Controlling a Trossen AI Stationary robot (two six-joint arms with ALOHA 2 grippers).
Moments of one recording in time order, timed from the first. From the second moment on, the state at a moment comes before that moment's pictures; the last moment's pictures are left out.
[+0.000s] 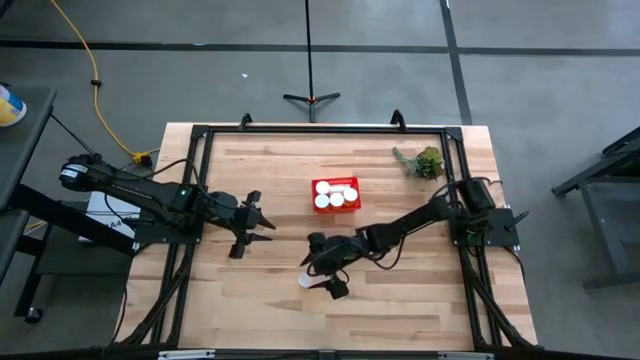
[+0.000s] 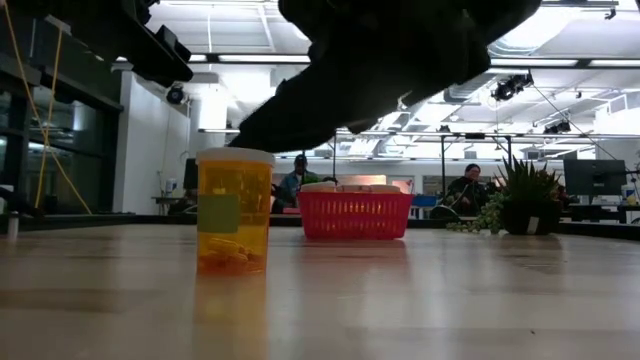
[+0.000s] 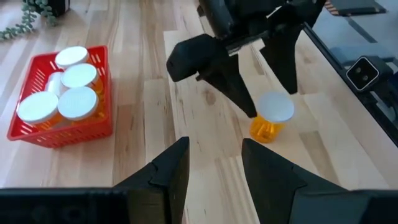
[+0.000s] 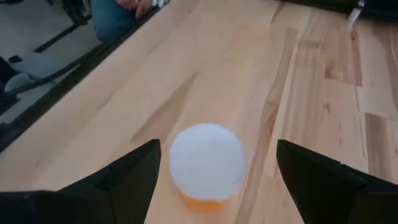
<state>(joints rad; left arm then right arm) -0.22 0.89 0.58 -0.24 -0.04 -0.03 0.28 1.99 1.14 0.32 -0.12 -0.06</state>
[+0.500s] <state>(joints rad) -0.22 0.89 0.58 -0.24 -0.04 -0.03 0.28 2.11 1.14 0.47 -0.19 -0.03</state>
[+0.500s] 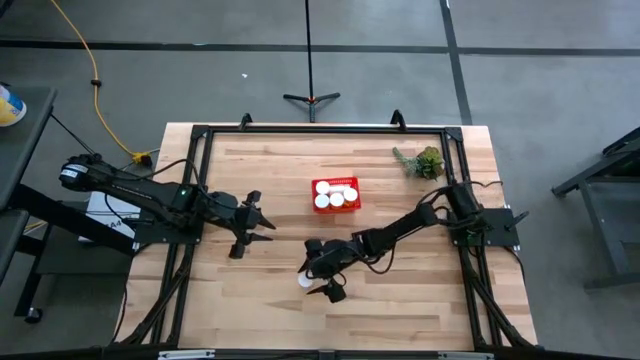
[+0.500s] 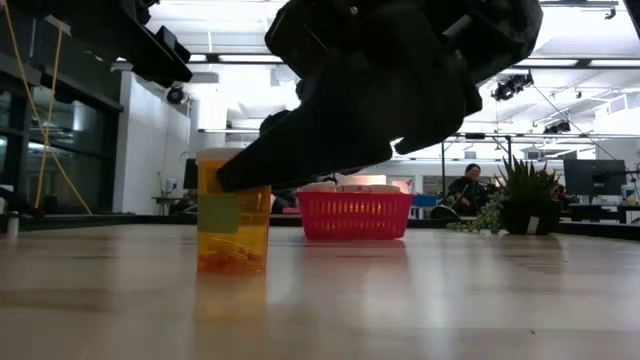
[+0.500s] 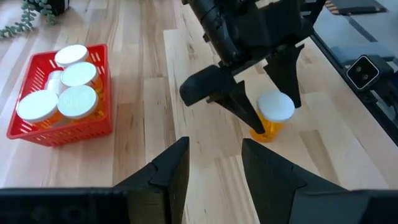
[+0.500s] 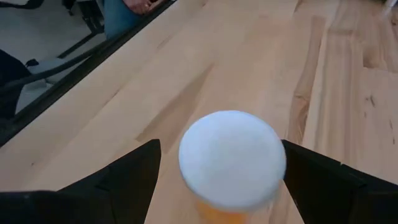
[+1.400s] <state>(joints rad) -0.22 0.89 0.58 -0.24 -0.04 -0.03 0.28 2.13 1.14 0.52 -0.16 -0.03</state>
